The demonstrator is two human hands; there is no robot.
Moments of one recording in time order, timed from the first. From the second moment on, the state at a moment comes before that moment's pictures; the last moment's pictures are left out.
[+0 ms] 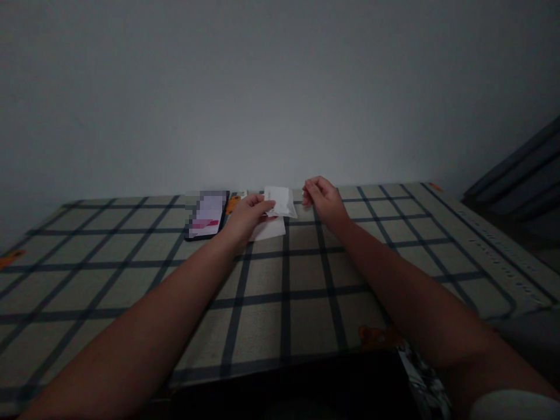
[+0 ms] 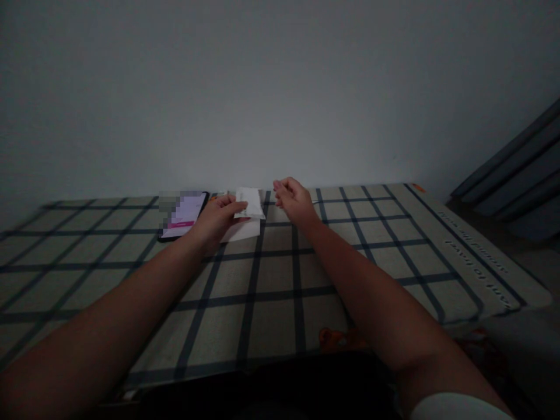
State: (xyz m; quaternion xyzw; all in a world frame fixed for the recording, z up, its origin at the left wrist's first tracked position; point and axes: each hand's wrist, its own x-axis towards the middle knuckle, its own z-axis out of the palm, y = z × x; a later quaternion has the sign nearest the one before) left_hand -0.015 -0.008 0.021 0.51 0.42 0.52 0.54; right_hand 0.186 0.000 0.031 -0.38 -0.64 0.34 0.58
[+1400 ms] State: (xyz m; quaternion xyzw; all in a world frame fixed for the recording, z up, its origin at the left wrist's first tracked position) left_hand -0.017 -0.012 0.019 0.71 0.43 0.43 0.35; right_hand 0.186 -0.005 0.036 -0.35 -0.80 0.19 0.46
